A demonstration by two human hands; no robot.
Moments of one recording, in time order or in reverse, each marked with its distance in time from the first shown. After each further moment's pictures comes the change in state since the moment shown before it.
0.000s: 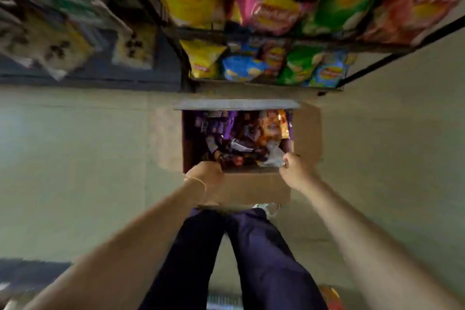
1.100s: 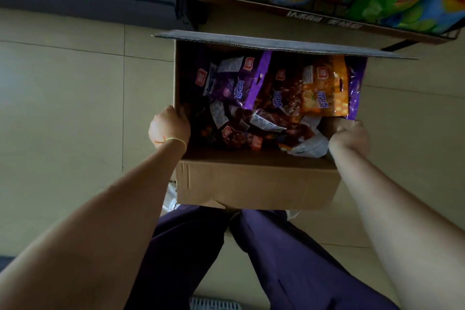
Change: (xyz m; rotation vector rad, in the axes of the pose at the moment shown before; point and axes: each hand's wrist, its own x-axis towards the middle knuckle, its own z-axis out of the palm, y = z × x) left_hand 0.217 -0.138 0.056 -0.166 0.564 -0.399; right_hand 0.177 0.050 0.114 0.142 0.495 0.543
